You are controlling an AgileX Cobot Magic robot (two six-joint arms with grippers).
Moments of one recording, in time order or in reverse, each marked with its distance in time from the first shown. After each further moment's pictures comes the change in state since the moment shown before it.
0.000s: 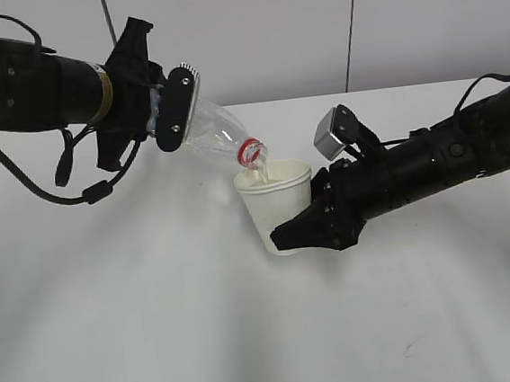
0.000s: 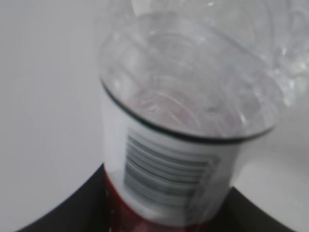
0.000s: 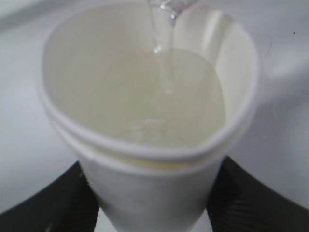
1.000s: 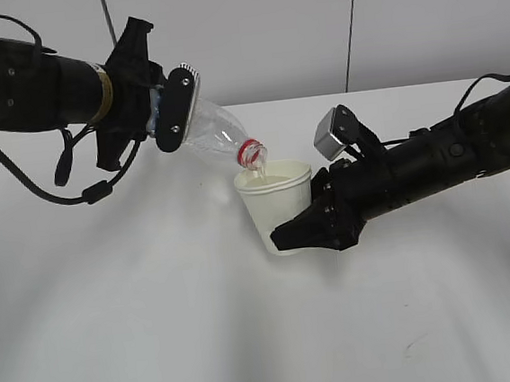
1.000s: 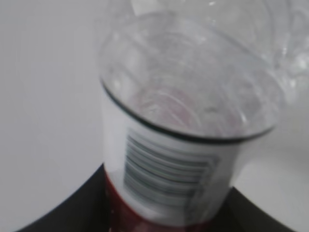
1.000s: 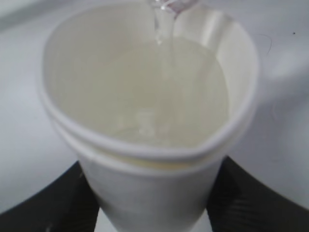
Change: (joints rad) left arm 0.000 0.000 0.000 0.009 0.000 -0.001; right arm 0.000 0.000 0.000 0.000 0.000 -0.004
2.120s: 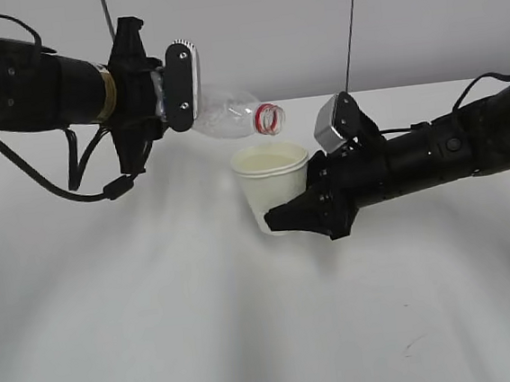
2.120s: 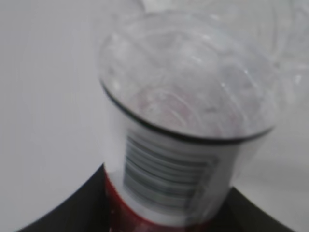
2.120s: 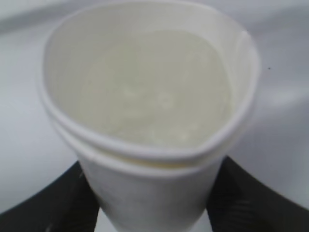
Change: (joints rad) left arm 0.000 0.000 0.000 -0.007 -0.053 -0.252; right arm 0.000 0.000 0.000 0.116 0.004 -0.161
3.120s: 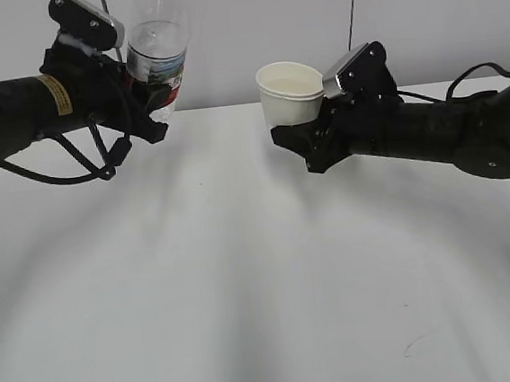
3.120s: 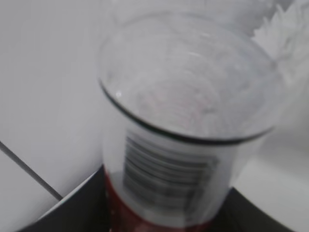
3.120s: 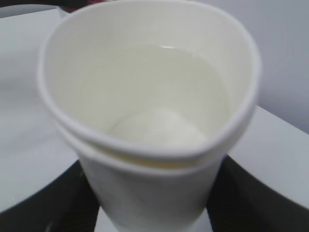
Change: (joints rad) left arm 0.154 0.000 0.126 -0.893 -0.469 -0.046; right arm 0.000 0.000 0.000 0.626 0.100 -0.422
